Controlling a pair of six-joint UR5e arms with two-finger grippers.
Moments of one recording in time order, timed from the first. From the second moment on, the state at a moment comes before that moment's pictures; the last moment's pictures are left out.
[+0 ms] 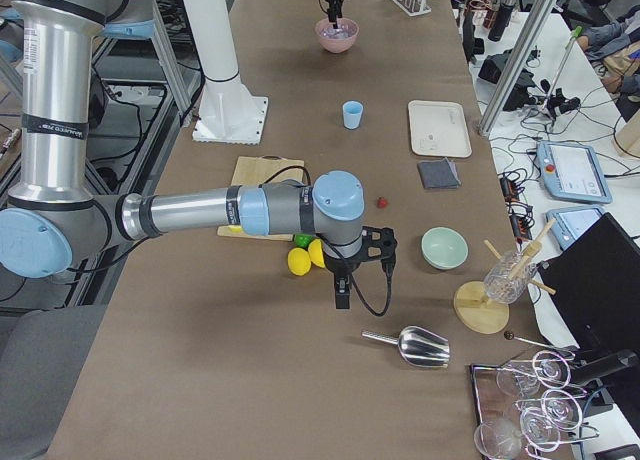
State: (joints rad) left arm -0.80 -1.25 -1.95 -2.28 -1.89 -0.74; right arm 1.60 -1.71 1.87 -1.64 2.29 0.03
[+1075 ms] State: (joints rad) left arm -0.80 -1.29 -1.89 -2.29 -1.89 -0.68; right arm 1.60 -1.71 1.87 -1.64 2.29 0.03
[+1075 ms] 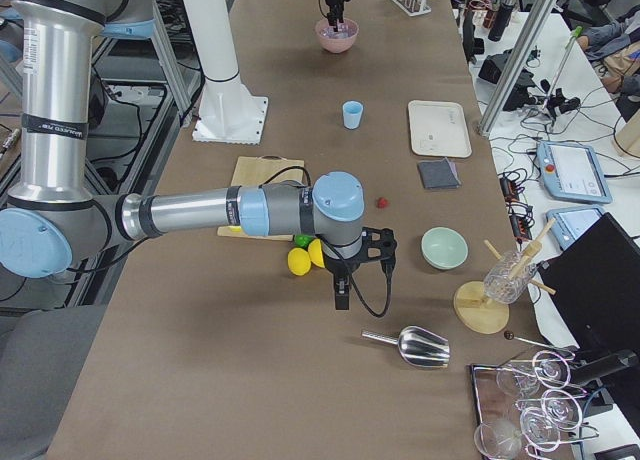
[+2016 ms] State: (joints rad) left arm -0.80 -1.29 -1.89 -2.29 -1.89 -0.68; right arm 1.60 -1.71 1.86 -1.64 2.29 0.03
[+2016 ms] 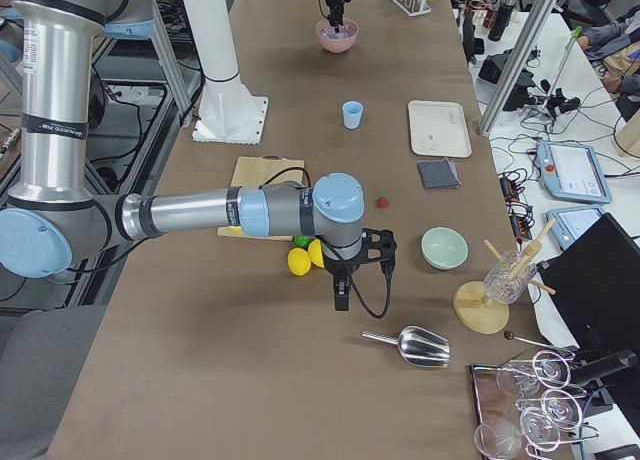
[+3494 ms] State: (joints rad) left arm -0.80 -1.28 -1.89 -2.29 -1.90 -0.64; right arm 1.60 -1.71 1.86 -1.64 2.29 0.03
